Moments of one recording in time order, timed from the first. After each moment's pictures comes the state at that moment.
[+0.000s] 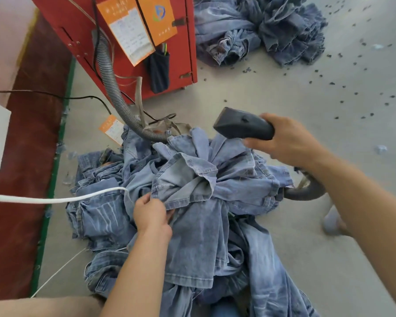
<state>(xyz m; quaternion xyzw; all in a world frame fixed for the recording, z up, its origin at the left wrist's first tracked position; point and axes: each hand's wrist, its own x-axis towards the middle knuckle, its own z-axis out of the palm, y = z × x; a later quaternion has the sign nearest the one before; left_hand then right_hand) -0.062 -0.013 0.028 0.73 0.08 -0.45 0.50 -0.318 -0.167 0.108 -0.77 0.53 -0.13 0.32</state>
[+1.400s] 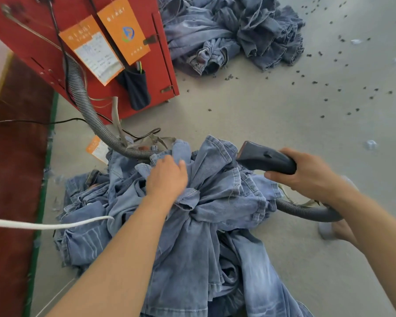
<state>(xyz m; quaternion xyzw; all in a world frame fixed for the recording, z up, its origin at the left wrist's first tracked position) -0.096 -0.135 0.033 0.81 -0.53 -0.24 0.05 -0.420 -0.149 0.058 -0.71 0.59 -0.13 0.36</state>
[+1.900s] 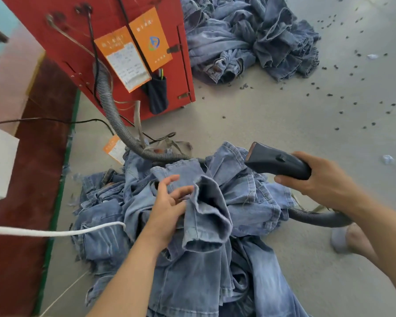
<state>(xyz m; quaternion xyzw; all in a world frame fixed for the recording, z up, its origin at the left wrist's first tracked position) -0.062 -0.042 0.028 0.56 -0.31 -0.62 0.46 -0.401 -0.144 0.084 -0.74 0.55 -0.17 0.35</state>
